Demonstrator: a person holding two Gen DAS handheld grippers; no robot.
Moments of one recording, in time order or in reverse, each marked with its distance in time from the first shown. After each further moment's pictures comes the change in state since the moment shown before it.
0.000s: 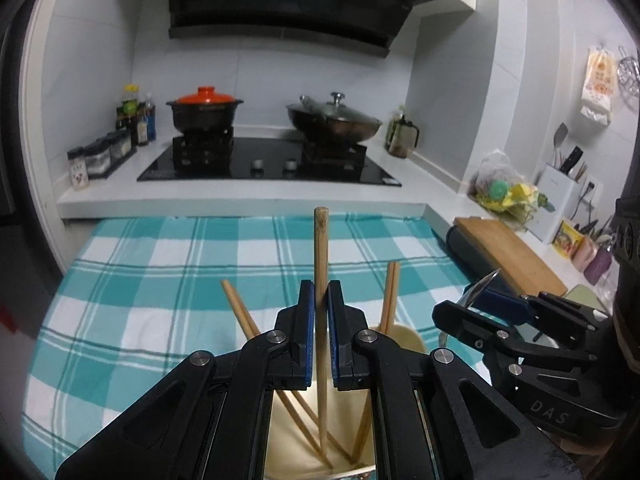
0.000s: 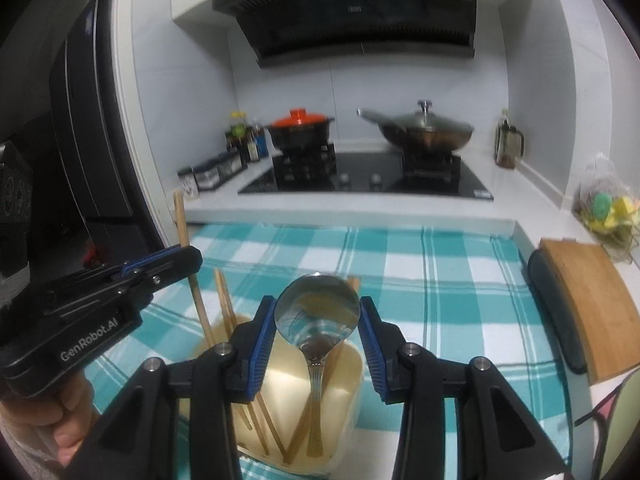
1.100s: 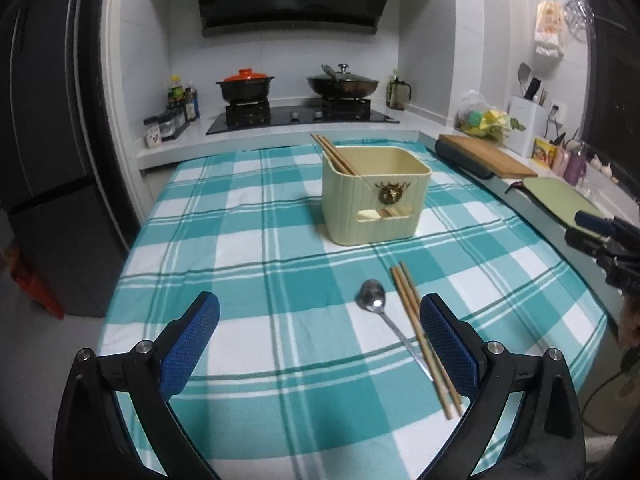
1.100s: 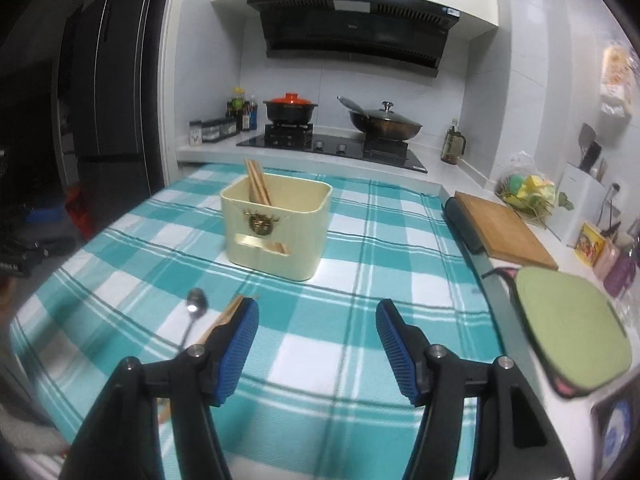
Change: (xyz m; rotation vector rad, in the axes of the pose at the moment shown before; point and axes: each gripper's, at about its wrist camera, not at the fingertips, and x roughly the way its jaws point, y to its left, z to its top) left arm -0.255 0.043 -0.197 0.111 0.040 0.067; right arm -0.222 0.050 -0.201 -0.113 -0.033 -0.171
